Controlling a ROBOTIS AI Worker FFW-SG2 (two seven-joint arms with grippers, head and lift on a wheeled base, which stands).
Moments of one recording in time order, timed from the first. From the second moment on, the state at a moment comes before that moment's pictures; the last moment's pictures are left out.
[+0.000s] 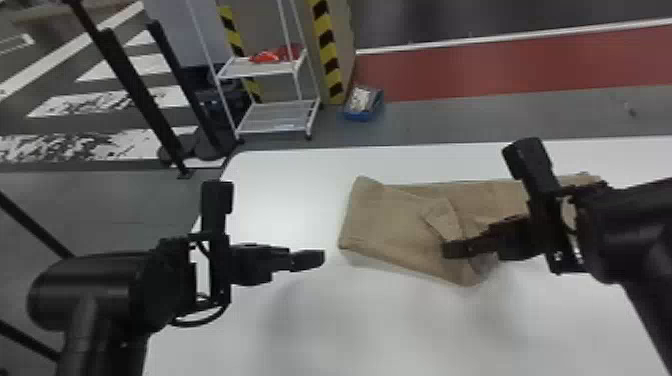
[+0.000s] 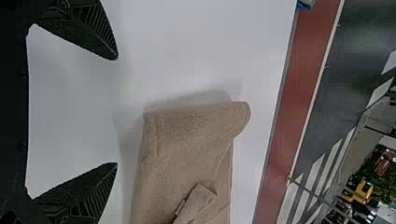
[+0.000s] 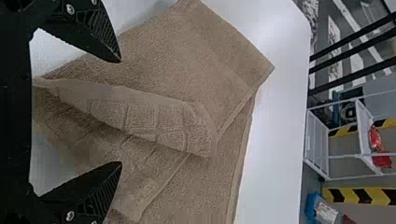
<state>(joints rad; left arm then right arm) 0.06 0.30 0.26 -2.03 0.33 1.26 -0.52 -0.36 0.00 0.26 -1.58 0.13 1.24 0.68</state>
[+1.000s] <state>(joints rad) 0.07 0.31 0.25 -1.99 0.33 1.22 -0.53 -0.42 0.00 0.23 -1.73 0.24 1.56 0.57</state>
